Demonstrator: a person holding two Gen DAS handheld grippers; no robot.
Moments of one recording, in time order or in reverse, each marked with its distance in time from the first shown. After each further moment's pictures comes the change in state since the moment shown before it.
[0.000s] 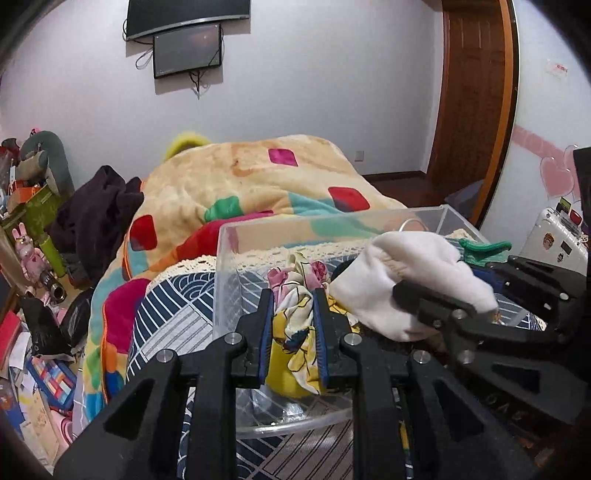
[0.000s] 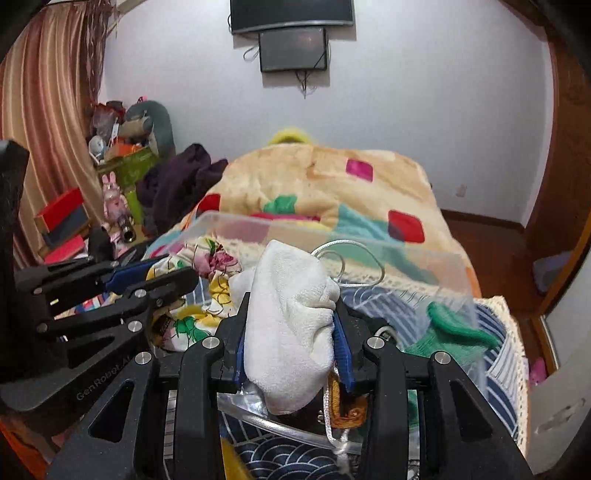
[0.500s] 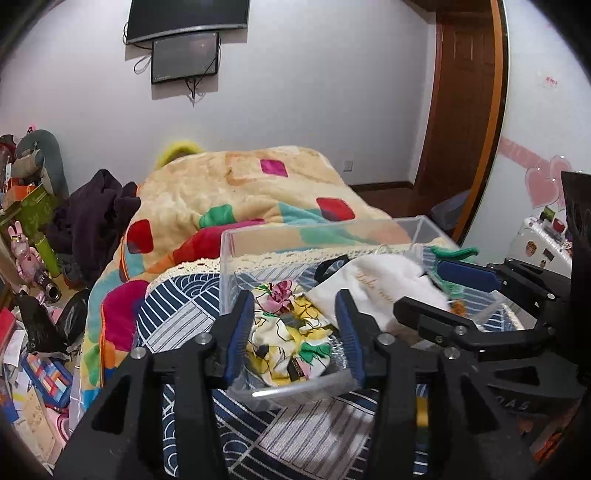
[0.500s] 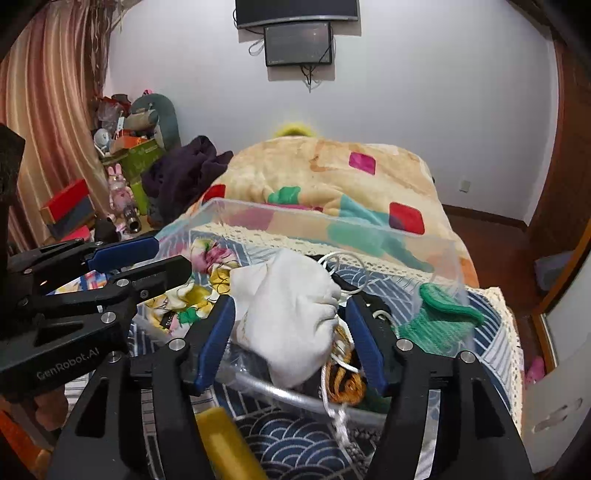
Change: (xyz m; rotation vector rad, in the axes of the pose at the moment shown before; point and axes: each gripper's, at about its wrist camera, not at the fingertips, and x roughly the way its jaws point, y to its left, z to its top) left arm -0.039 0.004 -0.001 -0.018 -0.055 -0.058; right arm -0.021 -0.004 -0.002 -0.008 0.010 0.018
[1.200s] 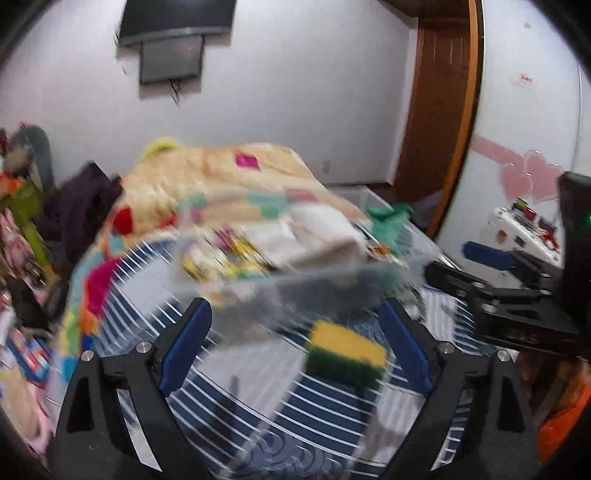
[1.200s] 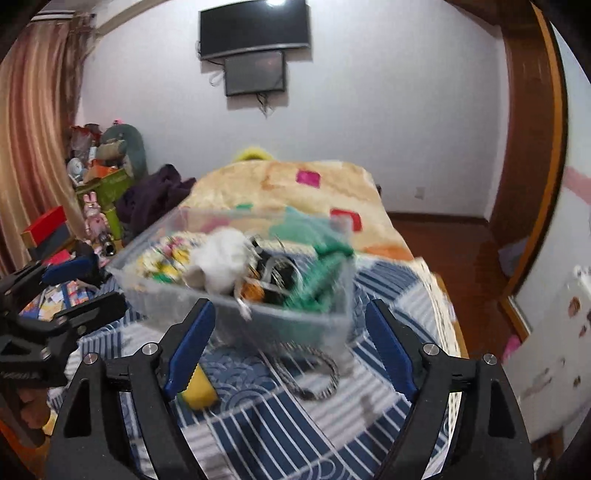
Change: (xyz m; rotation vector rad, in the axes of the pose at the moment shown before) left arm -0.032 -0.046 -0.056 -0.006 0.022 -0.096; right arm -0.056 -0.034 -0.048 0.098 -0.085 -0.145
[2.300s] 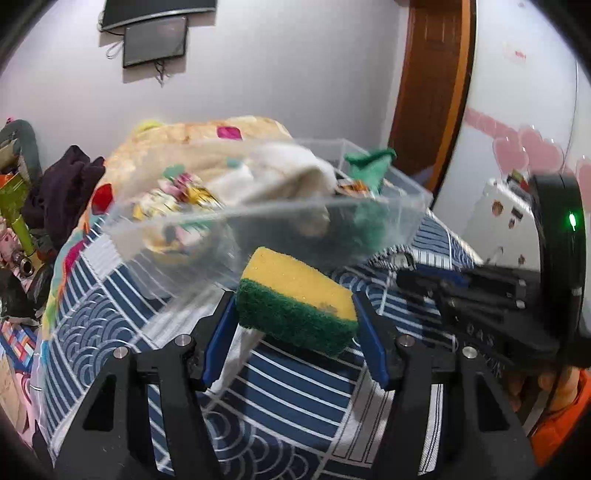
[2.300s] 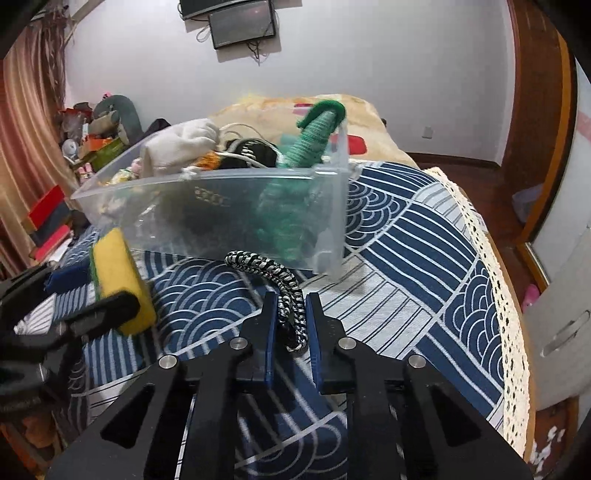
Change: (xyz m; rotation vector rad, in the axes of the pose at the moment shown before) left arm 0.022 -0.024 -0.027 0.020 0.040 0.004; right arm 0.029 -0.013 -0.052 0.053 0.177 0.063
